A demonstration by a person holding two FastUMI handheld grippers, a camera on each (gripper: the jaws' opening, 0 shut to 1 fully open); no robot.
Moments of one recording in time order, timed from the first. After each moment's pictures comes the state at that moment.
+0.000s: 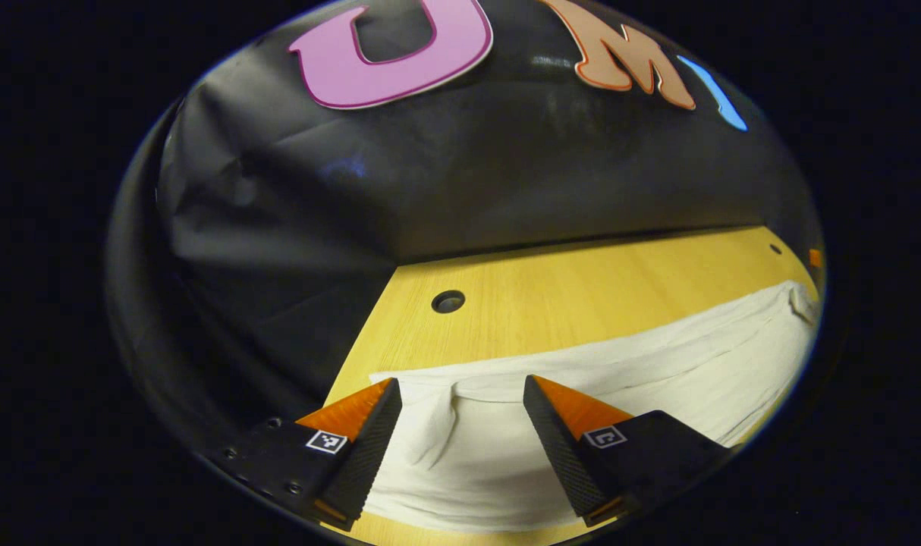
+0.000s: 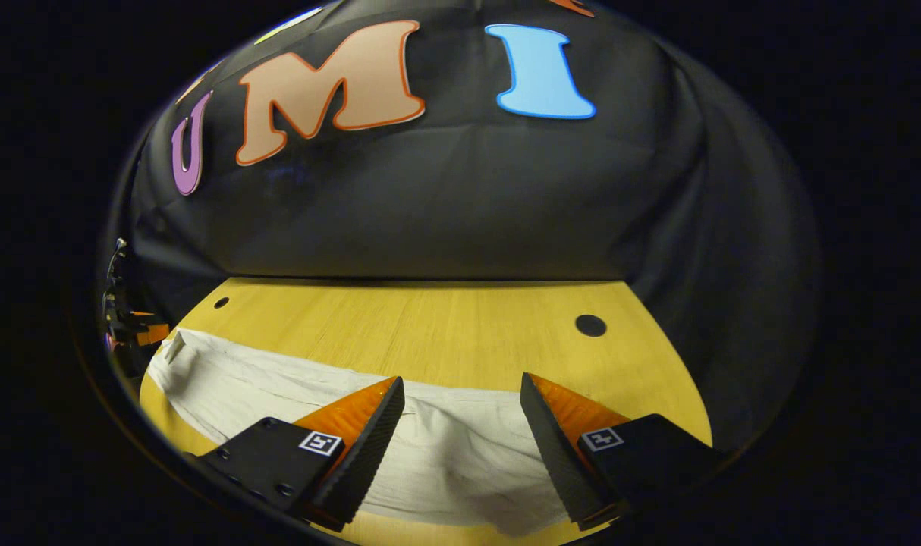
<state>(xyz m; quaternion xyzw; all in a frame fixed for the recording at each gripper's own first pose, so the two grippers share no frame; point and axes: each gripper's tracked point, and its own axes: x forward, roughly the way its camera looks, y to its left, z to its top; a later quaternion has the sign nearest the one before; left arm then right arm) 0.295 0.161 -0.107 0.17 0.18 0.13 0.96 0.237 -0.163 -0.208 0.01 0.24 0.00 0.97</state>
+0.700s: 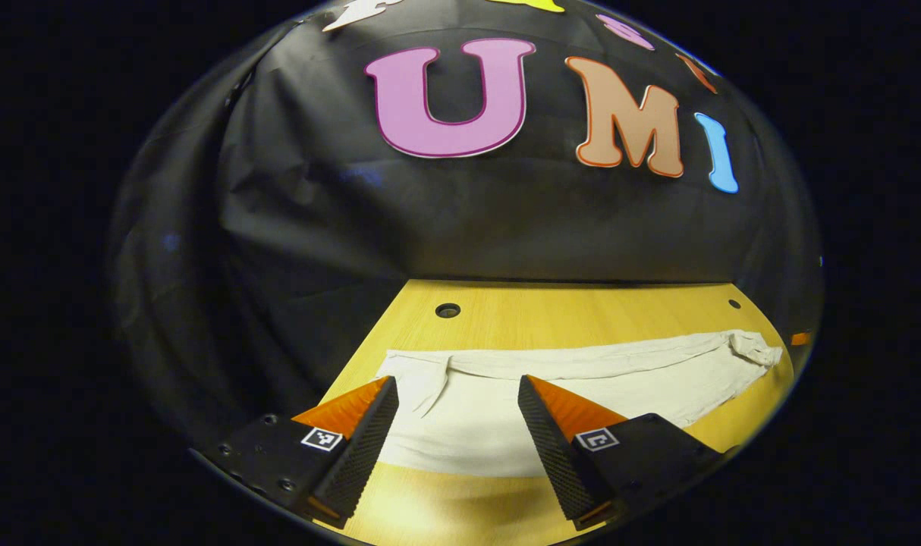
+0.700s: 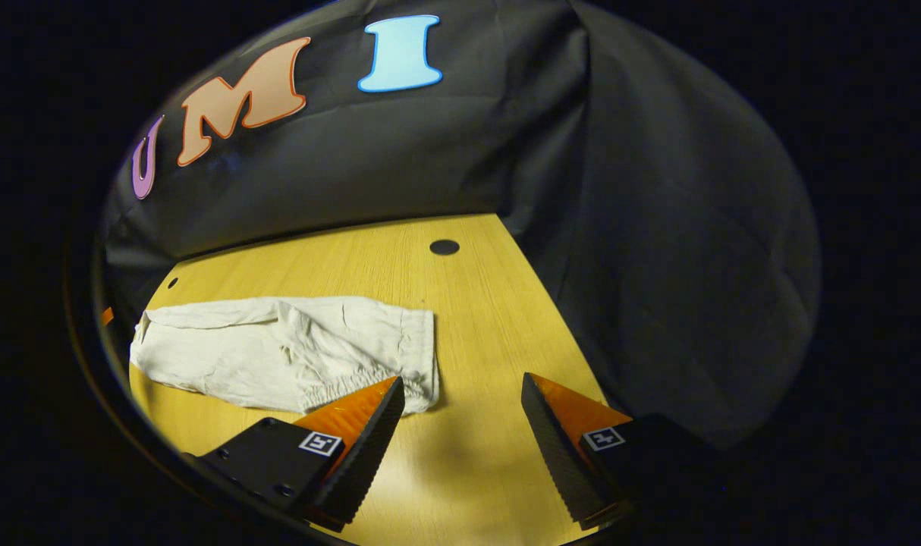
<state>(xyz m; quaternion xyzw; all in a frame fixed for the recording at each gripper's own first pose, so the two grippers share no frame) 0.290 0.179 -0.108 0.11 0.12 0.12 0.98 0.109 -0.314 -0.270 0.03 0.34 -0.08 0.94</state>
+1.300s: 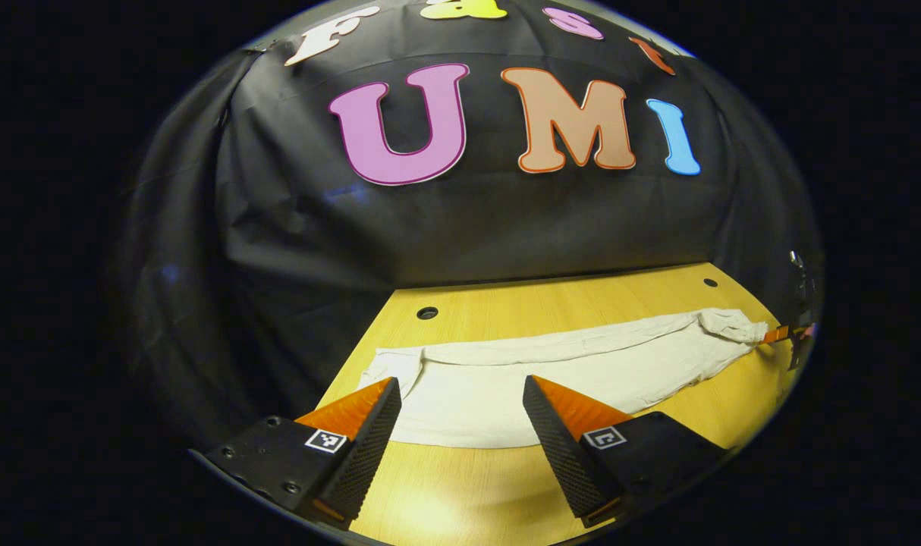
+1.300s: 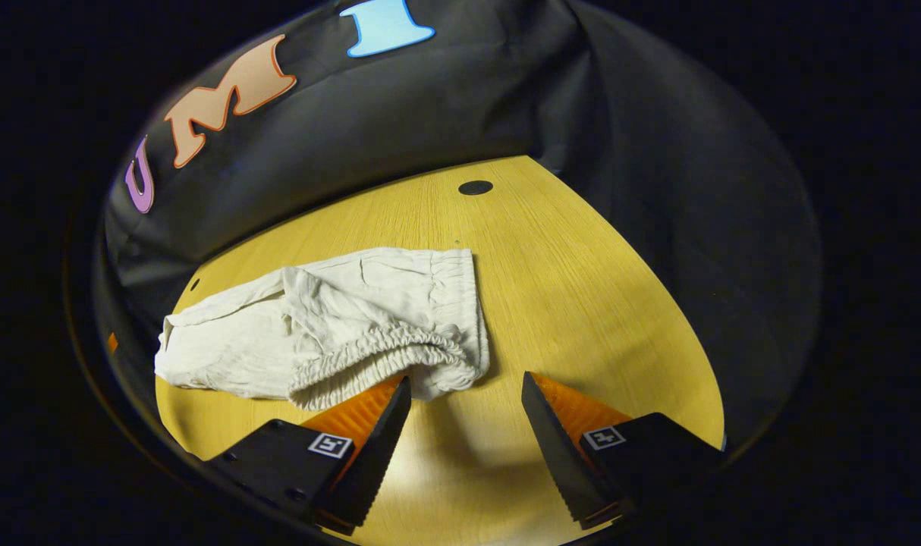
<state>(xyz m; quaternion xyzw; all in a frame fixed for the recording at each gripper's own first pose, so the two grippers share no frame) 0.281 0.155 -0.112 0.16 0.13 0.11 0.97 0.130 -0.281 -0.337 0.11 0.38 -0.03 0.92</state>
